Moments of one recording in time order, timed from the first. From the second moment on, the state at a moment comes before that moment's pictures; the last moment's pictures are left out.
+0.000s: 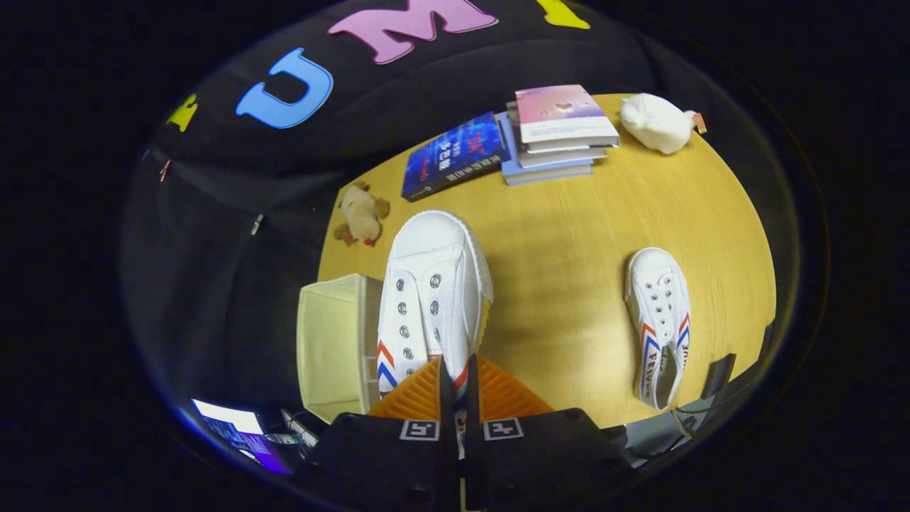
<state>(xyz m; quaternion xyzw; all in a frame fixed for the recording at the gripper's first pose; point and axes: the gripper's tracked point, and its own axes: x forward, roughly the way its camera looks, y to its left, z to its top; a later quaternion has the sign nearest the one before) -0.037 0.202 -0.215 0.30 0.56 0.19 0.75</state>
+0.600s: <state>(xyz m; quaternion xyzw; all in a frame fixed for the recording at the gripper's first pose) -0.077 0.389 -0.185 0.30 0.62 0.24 0.68</state>
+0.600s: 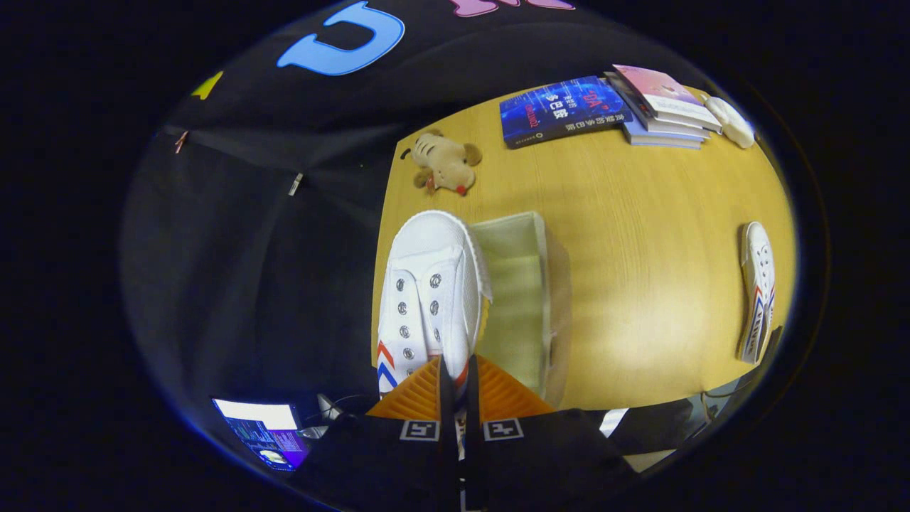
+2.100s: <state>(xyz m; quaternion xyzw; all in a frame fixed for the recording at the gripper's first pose) -0.067 0.447 -0.204 0.33 0.60 0.28 0.67</state>
